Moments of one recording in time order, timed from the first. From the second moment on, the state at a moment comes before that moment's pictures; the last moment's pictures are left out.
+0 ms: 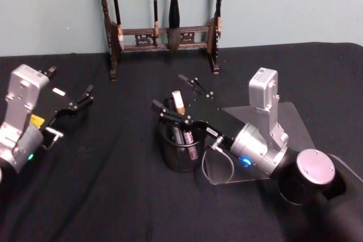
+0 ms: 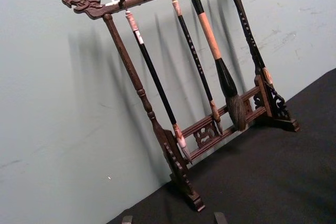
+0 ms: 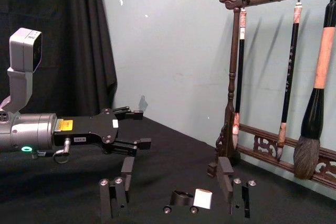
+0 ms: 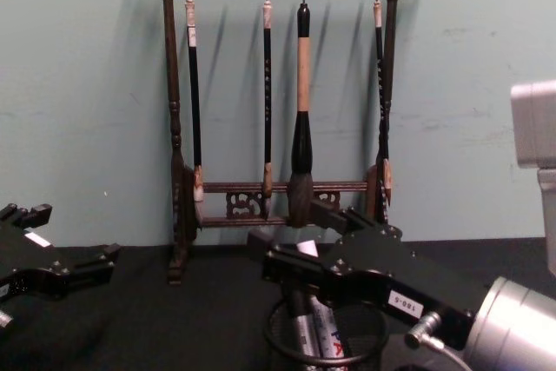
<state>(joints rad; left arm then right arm) -0.20 0.60 0.45 -1.41 -0.25 -0.12 0.03 0.28 0.22 -0.46 -1.24 0.40 -0.30 0.59</state>
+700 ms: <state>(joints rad) -0.20 0.60 0.45 -1.41 -0.25 -0.12 0.03 0.22 0.30 -0.38 -1.42 0.36 -0.24 0.45</state>
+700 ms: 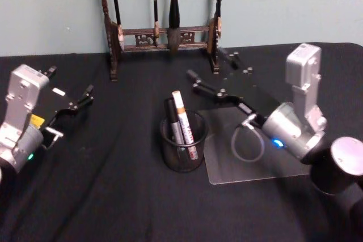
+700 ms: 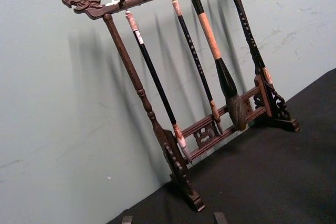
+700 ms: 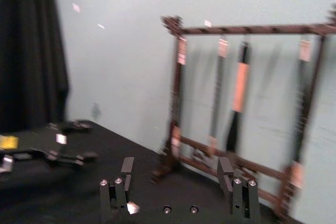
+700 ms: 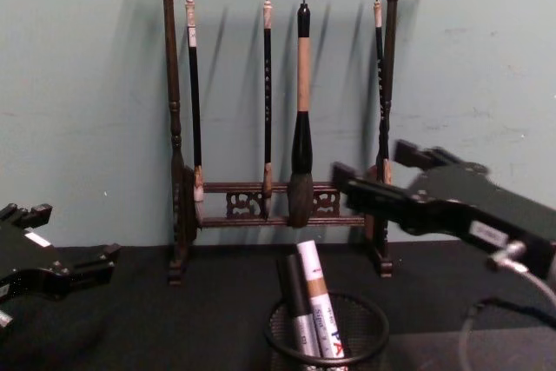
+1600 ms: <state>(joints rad) -0.20 0.60 0.45 -1.41 -0.25 -0.12 0.03 0.09 0.35 -0.24 -1.43 0.12 -0.17 0.20</state>
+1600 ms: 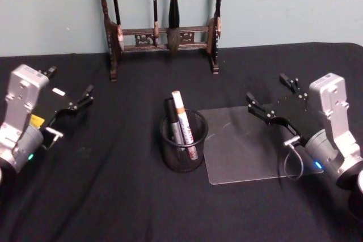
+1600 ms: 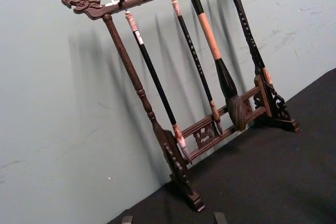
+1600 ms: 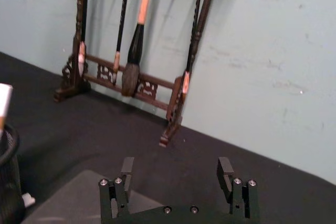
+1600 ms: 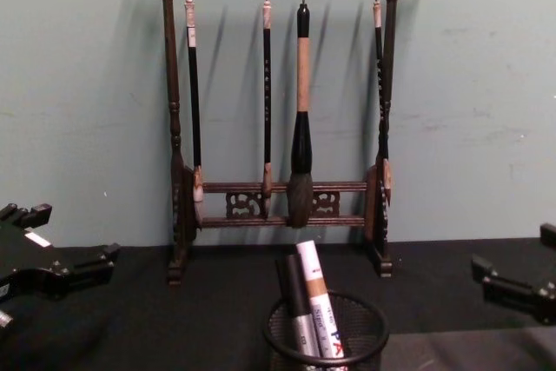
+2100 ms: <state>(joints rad) -0.20 0.60 0.45 -1.41 -0.25 -0.12 0.03 0.10 0.33 -0.24 -1.40 0.10 -0.16 0.20</state>
